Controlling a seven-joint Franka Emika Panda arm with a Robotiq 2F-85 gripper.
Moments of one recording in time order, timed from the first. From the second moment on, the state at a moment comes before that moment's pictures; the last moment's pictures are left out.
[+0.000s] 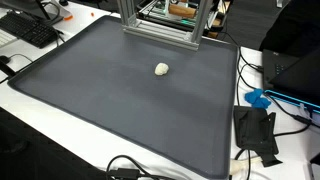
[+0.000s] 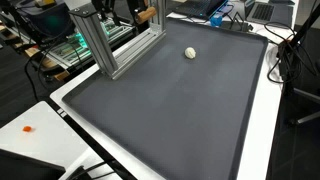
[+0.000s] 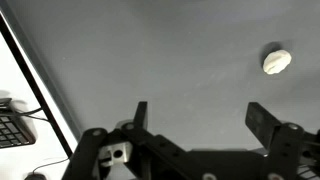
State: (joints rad) arm -0.06 -0.32 -0.19 -2.43 0.07 2.26 -0.15
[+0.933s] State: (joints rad) arm 0.03 -0.46 0.00 -2.47 0.11 2.18 -0.03
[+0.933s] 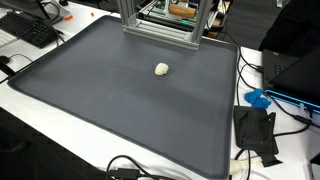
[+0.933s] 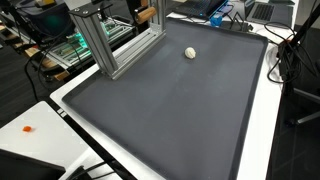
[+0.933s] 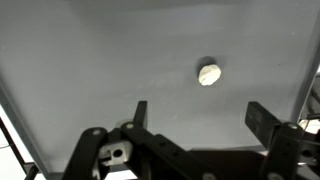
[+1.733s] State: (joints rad) arm 0.15 -0.74 0.11 -2.60 0.21 1.99 0.07
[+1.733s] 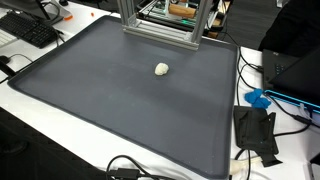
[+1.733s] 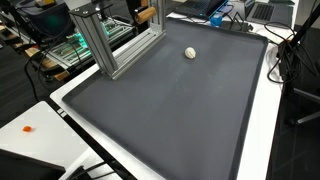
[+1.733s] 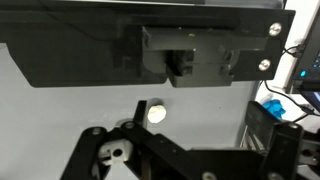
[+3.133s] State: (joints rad) arm 0.16 -0.78 0.20 -2.65 0.17 1.95 0.14
